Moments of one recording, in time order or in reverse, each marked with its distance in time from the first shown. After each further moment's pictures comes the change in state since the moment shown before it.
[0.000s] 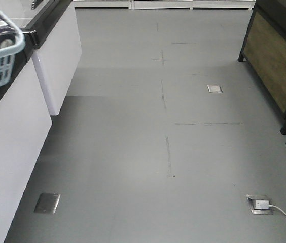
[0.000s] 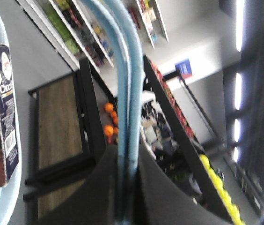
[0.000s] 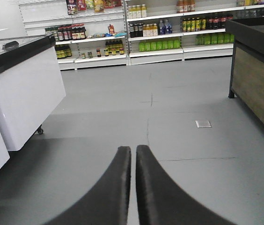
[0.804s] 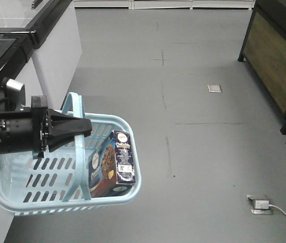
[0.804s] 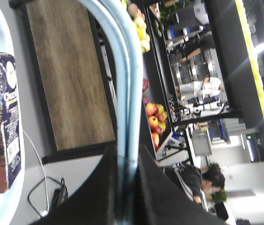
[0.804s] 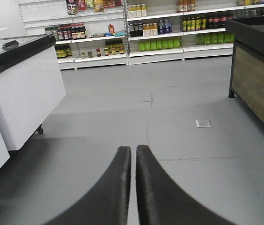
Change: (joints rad) left arm -0.532 -0.222 0.849 -0.032 0.018 0.437; right arm 0.000 0.000 0.000 0.000 0.002 0.000
